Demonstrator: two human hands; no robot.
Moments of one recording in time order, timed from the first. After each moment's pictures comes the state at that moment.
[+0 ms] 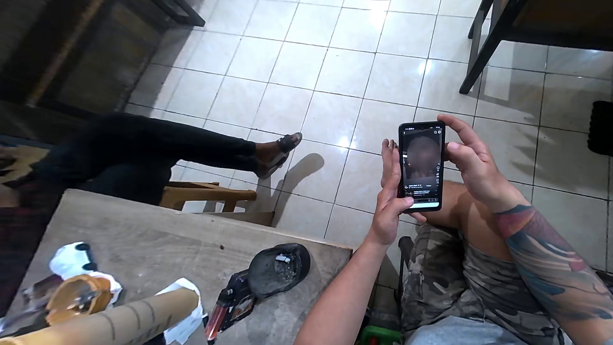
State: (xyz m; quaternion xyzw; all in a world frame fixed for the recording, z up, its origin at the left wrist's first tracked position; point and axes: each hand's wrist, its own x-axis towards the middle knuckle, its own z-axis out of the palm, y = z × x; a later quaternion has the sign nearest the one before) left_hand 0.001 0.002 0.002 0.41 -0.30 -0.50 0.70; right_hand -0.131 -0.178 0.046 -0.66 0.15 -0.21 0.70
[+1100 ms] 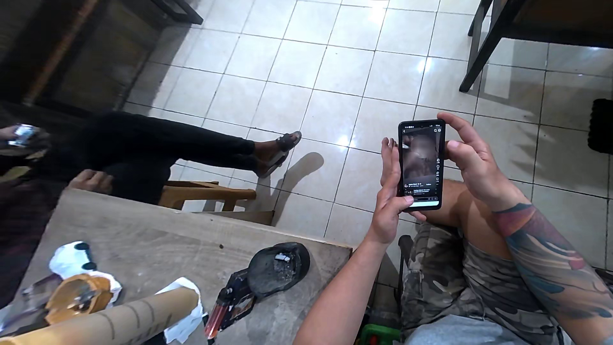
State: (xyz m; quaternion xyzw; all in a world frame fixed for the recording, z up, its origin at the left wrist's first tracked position) left_hand 0.001 0.001 0.005 0.41 -0.30 -0.50 0.70; right_hand -0.133 -0.179 0.044 -0.67 0.14 -0.22 0.70
